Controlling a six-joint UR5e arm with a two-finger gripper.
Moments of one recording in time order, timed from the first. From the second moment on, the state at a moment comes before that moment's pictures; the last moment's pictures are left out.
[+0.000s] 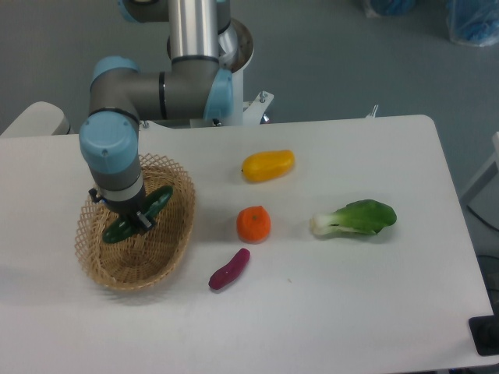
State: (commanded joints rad) arm 2.02 -1.94 -1.75 -1.04 1.47 0.79
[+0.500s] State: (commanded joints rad) arm 2.02 -1.93 -1.75 -1.03 1.48 0.80
